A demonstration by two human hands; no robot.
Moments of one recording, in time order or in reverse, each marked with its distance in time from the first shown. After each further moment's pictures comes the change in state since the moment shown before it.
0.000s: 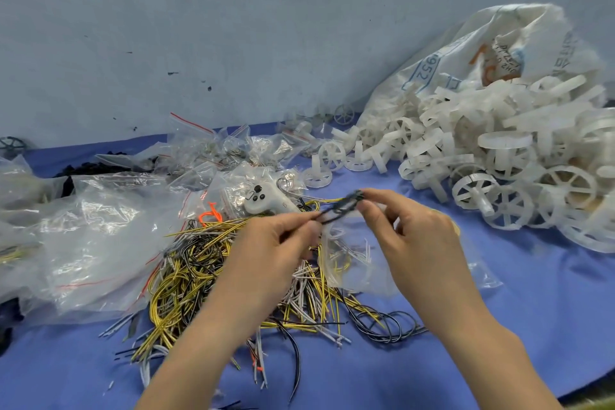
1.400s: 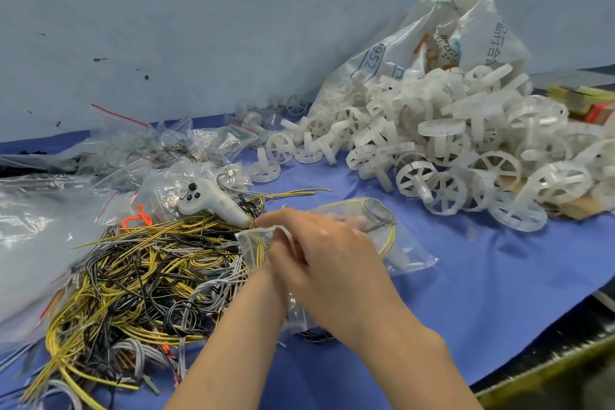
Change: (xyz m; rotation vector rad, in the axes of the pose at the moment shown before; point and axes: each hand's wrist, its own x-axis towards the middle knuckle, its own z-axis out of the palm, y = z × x) left_hand 0.025 0.019 0.141 -2.572 0.299 -0.390; right_hand -0.014 -0.012 -0.001 -0.170 -0.203 -0.160
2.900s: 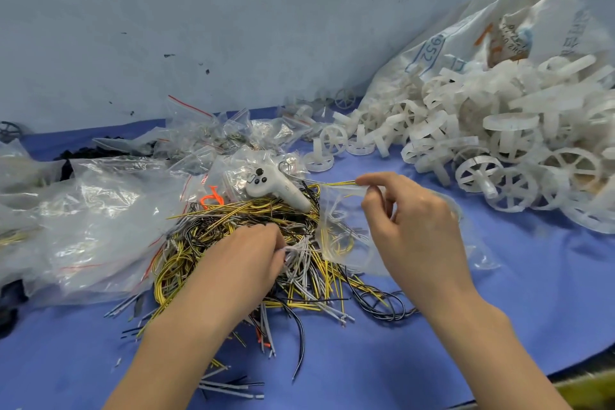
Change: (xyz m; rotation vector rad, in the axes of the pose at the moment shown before) left_hand -0.049 0.139 0.101 -2.669 0.232 -0.226; right_hand 0.009 0.004 0.011 0.079 0.226 0.169
